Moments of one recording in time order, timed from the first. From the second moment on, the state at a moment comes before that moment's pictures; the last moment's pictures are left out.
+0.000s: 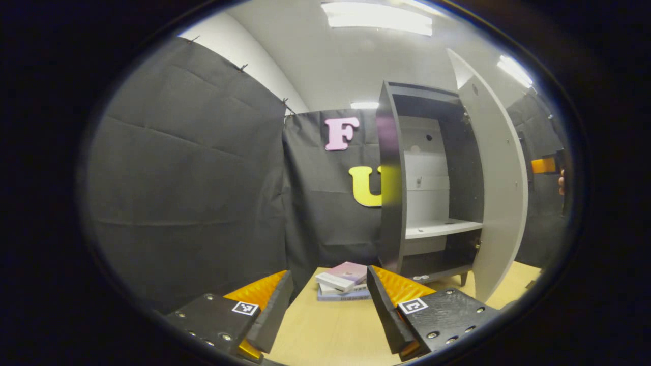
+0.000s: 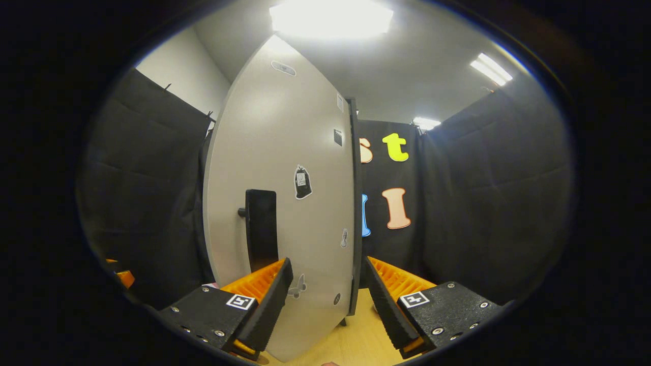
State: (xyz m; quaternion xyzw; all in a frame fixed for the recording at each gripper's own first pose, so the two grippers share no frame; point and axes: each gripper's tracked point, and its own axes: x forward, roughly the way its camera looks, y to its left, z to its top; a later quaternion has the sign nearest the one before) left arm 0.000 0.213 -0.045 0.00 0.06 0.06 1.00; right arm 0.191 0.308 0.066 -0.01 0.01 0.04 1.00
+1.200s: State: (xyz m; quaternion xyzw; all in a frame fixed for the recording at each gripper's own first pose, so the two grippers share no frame) left arm -0.012 0.279 -0.062 0.00 0.07 0.10 0.99; right arm 0.220 0.391 0.025 0.00 0.04 0.09 0.99
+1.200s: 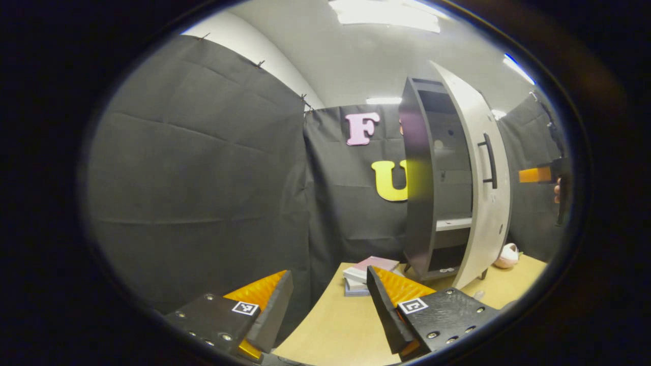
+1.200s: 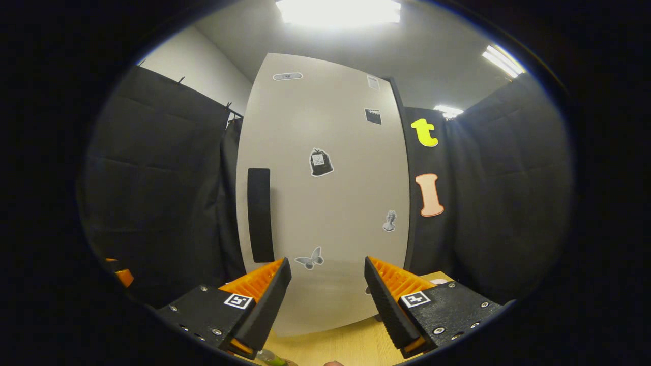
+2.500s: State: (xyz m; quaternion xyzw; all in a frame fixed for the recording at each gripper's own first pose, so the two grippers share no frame) left arm 0.024 0.020 0.009 0.00 0.05 -0.01 1.00; right arm 0.155 0.229 0.028 0.01 0.03 0.09 1.00
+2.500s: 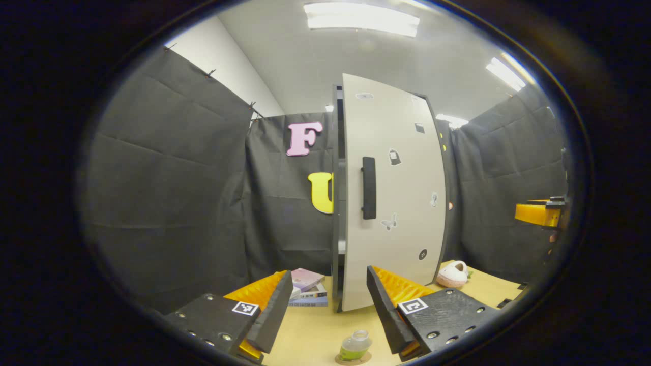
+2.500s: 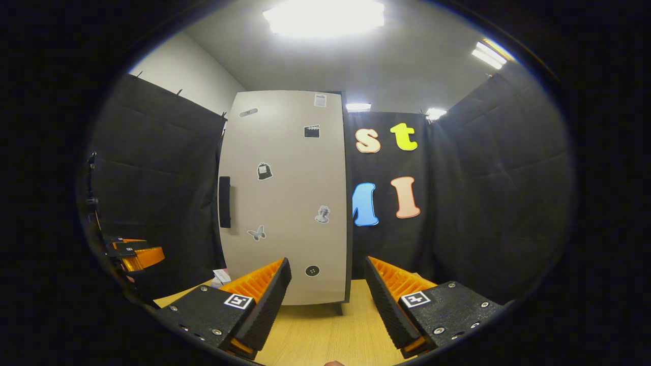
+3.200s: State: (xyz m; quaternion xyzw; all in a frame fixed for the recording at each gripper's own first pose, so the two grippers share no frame) left arm 0.031 -0.040 0.014 0.01 0.05 -0.02 1.00; right arm 0.155 0.167 -0.001 0.03 0.05 0.08 1.00
